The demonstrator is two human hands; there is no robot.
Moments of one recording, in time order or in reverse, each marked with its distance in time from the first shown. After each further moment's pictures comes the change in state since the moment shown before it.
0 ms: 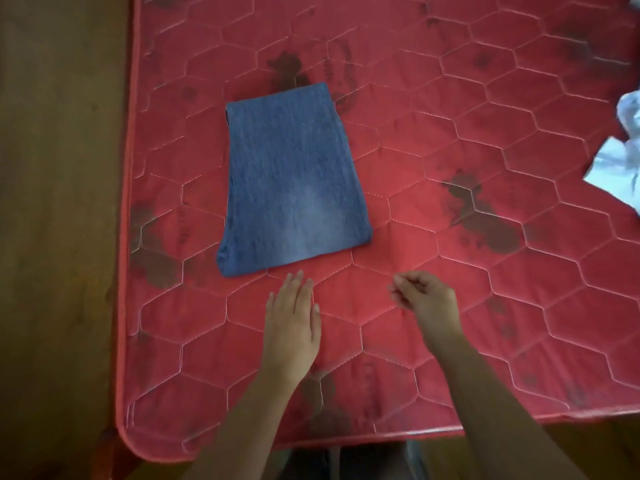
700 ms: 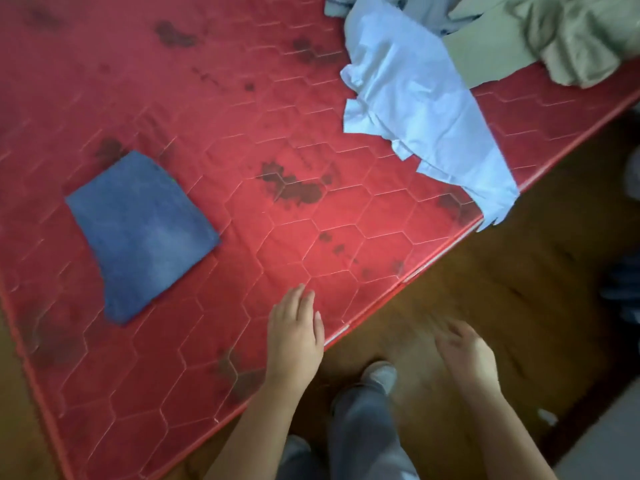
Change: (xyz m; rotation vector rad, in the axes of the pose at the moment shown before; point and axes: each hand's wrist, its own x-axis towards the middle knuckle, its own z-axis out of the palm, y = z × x) left_hand -0.122 0.189 -0.008 0.041 -0.202 0.445; right_hand -0.225 0.118 -0.238 -0.354 0.549 0.284
